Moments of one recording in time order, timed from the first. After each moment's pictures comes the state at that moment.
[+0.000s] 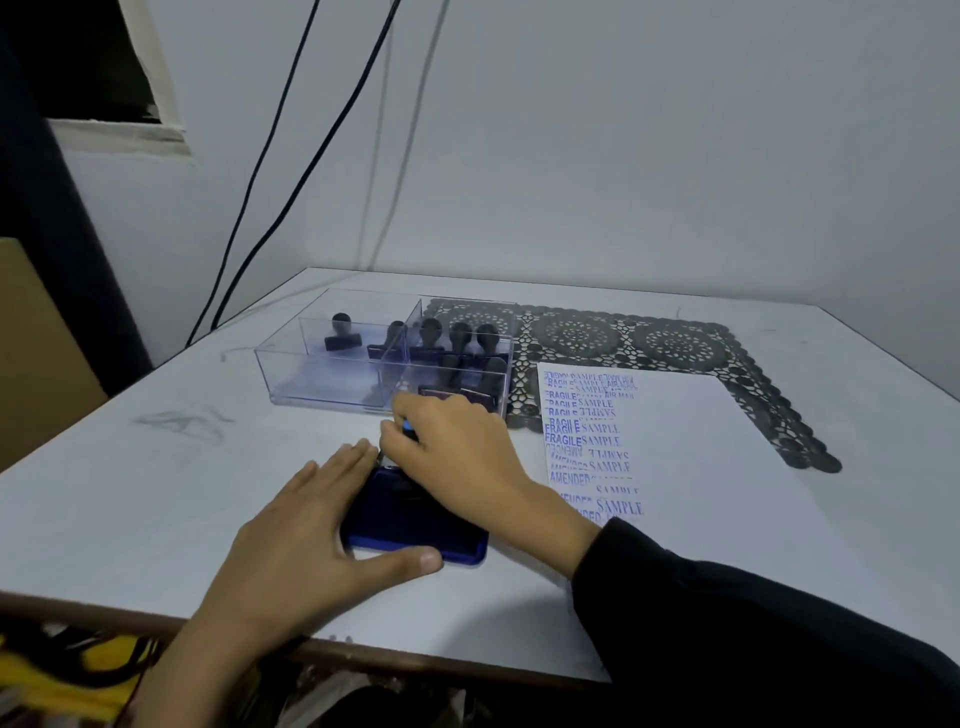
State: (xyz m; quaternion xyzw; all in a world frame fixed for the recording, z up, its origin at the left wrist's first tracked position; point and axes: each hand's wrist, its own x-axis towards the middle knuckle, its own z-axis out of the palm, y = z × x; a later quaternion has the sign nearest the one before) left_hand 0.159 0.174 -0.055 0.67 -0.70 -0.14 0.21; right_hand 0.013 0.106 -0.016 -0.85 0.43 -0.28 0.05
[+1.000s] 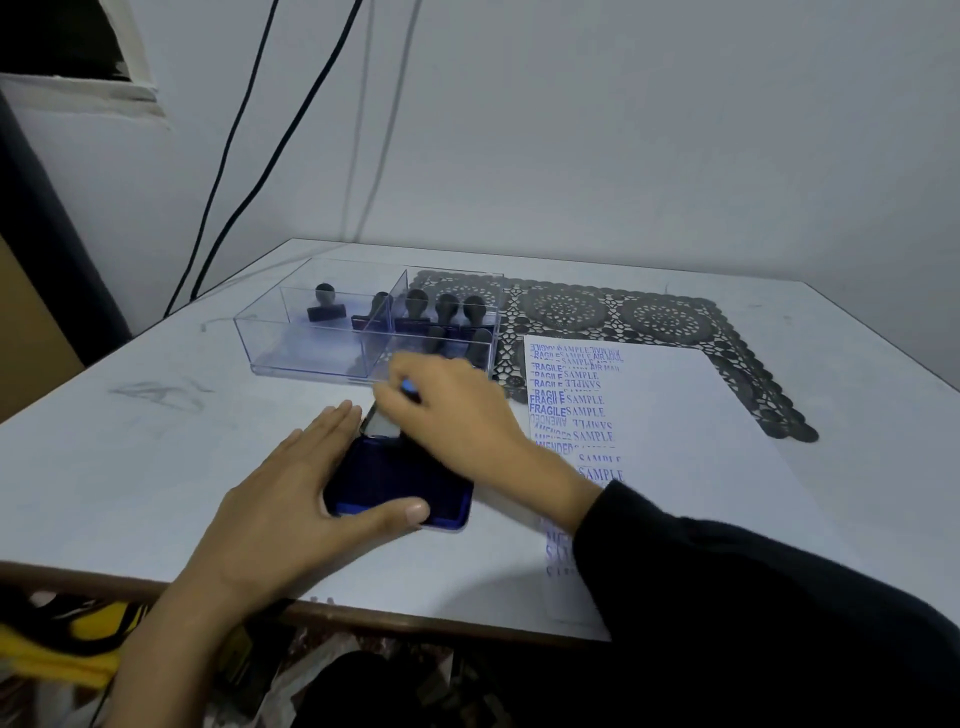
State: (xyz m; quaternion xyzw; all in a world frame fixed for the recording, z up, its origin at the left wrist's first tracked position) left_hand 0.147 0.183 -0.041 0.66 -0.69 -0.16 0.25; right_hand 0.000 0.101 -0.013 -0.84 0.43 -0.31 0.09
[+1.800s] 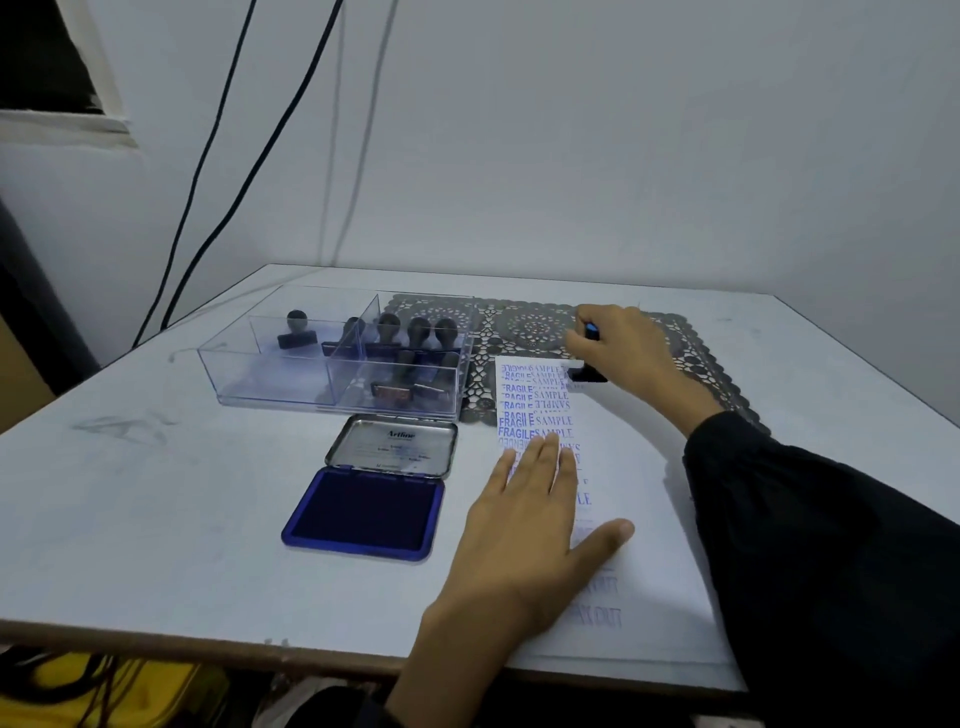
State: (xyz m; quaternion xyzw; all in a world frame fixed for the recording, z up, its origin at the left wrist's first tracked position) left_hand -0.016 0.152 -0.053 0.53 -0.84 -0.09 0.12; right_hand -0.169 -0.007 -0.001 -0.76 0.58 -0.29 -0.02
